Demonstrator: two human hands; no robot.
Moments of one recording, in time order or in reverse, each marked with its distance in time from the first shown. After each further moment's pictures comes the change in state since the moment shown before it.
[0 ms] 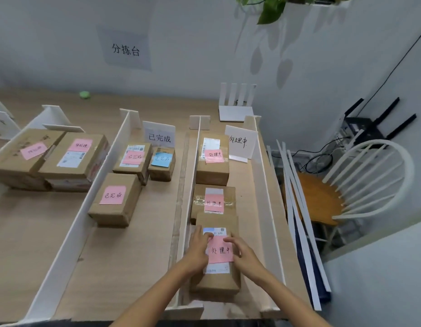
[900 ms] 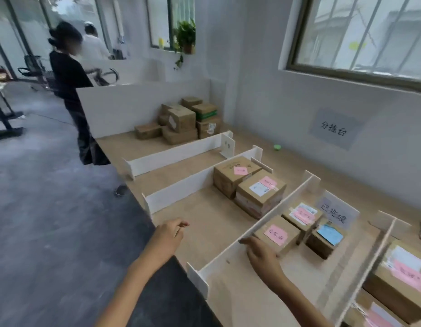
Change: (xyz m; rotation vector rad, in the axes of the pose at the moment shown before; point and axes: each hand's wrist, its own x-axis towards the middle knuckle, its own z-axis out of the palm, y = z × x) left_hand -0.356 -0.118 -0.240 -0.094 1.053 -0.502; right_hand 0.007 -0.265 0.233 -0.275 -0.368 -0.710
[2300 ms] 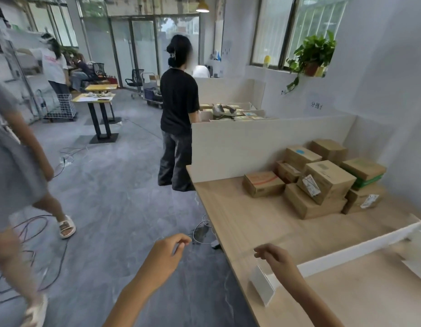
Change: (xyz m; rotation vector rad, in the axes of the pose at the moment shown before) left_hand 0.415 -0.458 -0.457 -0.020 0.273 -0.169; right_hand 0.611 -0.339 0.481 0.209 -0.263 -0.118
